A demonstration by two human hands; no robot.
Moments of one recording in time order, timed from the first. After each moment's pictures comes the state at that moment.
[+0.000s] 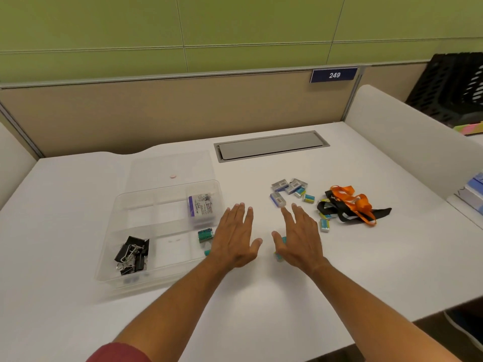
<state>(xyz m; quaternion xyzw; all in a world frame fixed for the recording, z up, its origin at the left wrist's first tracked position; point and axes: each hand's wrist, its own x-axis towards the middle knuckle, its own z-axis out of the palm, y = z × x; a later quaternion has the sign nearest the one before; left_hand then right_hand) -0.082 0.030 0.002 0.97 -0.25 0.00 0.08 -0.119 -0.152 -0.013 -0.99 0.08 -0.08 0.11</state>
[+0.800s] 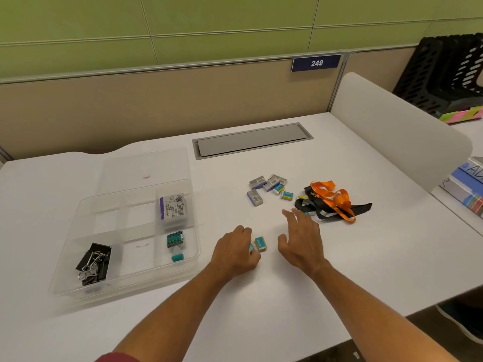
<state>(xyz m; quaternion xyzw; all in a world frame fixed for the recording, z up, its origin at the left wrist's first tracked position) -0.094 -0.041 -0.023 0.96 -0.24 -0.06 0.14 -0.122 -0.225 -0.027 -0.98 0.12 -0.05 0.15</state>
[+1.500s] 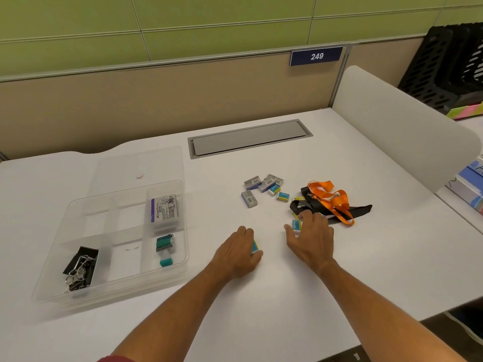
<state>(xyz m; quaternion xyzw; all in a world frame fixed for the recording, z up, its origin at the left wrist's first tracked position) -0.082 -0.066 -0.035 0.95 -0.25 -0.13 0.15 -0.109 -0.265 -0.031 -0.96 0.22 -0.08 0.16</state>
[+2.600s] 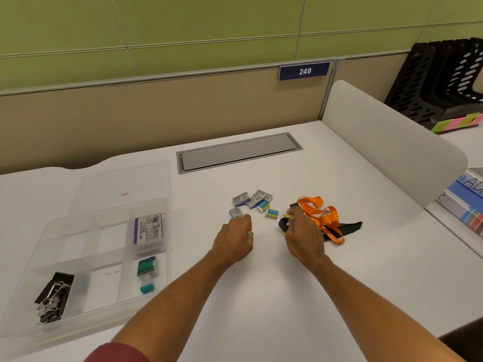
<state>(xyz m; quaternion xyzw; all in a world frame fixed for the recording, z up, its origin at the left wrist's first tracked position) -0.020 -0.113 -0.010 0.95 -0.21 -0.06 0.21 -0.068 -0.291 -0.011 -0.94 0.17 -0.12 0.26</state>
